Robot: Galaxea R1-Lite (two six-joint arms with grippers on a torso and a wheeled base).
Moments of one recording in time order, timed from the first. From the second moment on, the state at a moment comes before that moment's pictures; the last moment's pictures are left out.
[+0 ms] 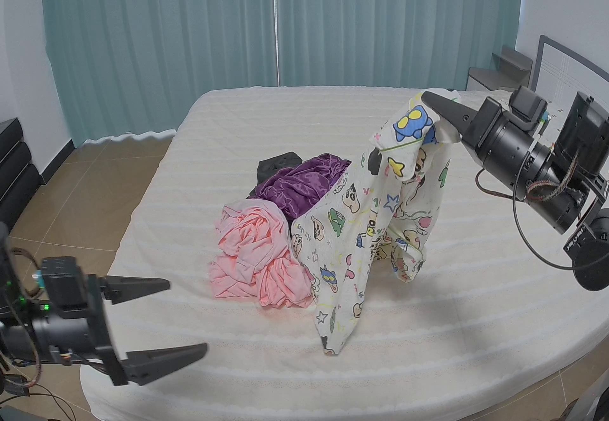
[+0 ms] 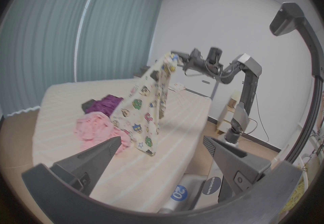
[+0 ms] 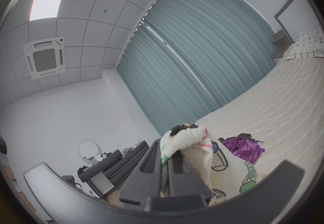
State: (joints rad) left arm -0.45 1.18 -0.34 -0.51 -0.52 0.01; right arm 0.52 1.63 -0.80 -1.07 0.12 0.60
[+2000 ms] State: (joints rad) left arm -0.59 2.26 -0.40 -1.55 -0.31 -0.22; right arm 0.71 1.75 -1.06 -0.92 -0.06 0.59
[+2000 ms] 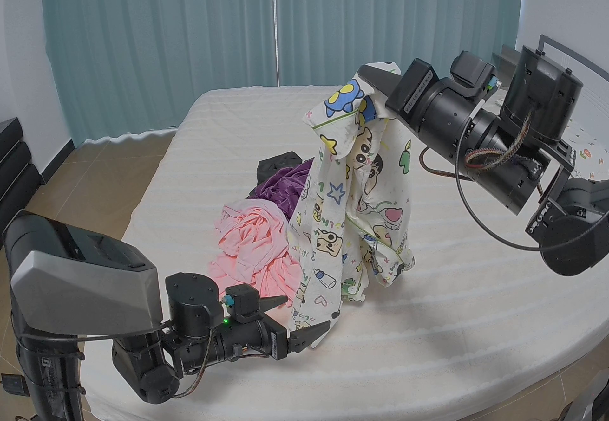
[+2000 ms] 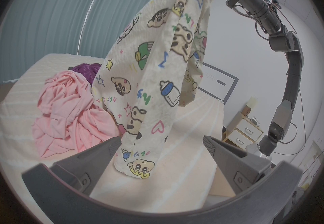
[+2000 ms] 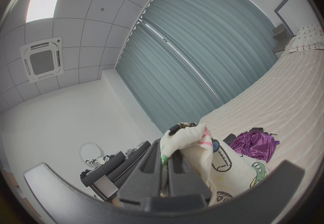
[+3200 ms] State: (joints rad) left arm -0.55 2.30 -0.35 -1.55 -0.17 -0.32; right arm 0.61 1.68 -0.86 -0.94 -0.06 0.60
